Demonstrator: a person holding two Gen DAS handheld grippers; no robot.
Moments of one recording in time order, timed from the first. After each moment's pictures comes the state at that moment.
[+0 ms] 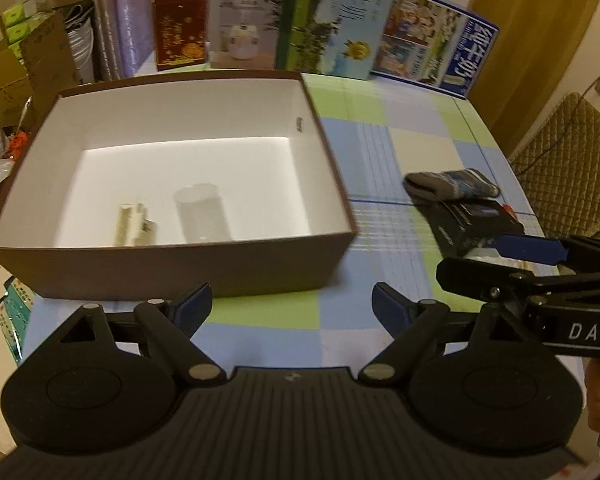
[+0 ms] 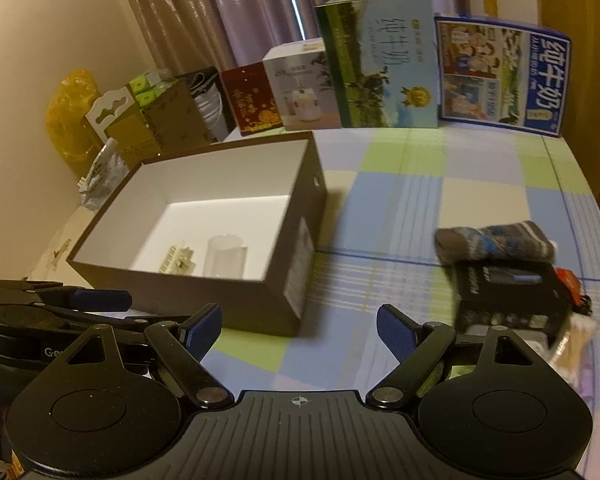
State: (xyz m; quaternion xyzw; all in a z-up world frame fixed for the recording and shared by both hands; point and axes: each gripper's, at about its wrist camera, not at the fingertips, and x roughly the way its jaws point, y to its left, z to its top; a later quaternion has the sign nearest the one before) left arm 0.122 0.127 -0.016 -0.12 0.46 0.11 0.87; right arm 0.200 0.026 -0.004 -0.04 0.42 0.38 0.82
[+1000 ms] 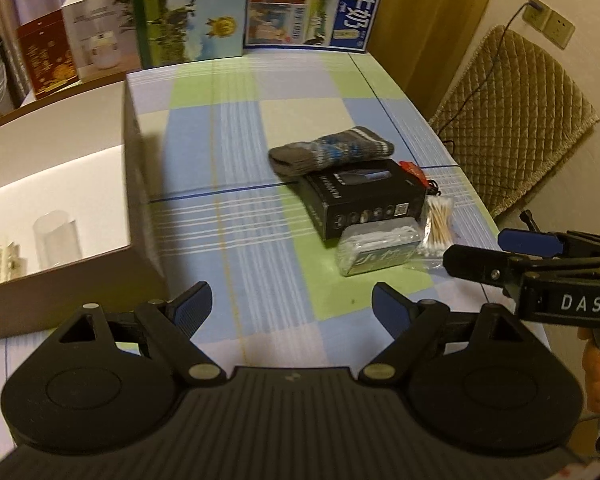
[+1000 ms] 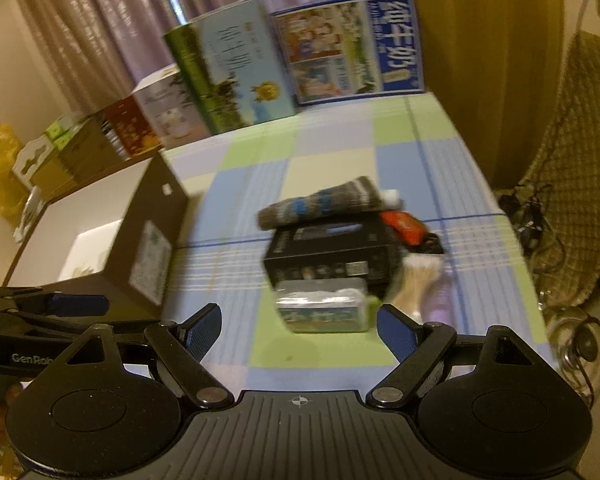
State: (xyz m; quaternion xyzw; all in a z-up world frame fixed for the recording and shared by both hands) left arm 0.188 0.001 -0.038 -0.07 0.48 0.01 0.87; right arm 0.239 -0.125 -0.016 0.02 0.43 0.27 0.86
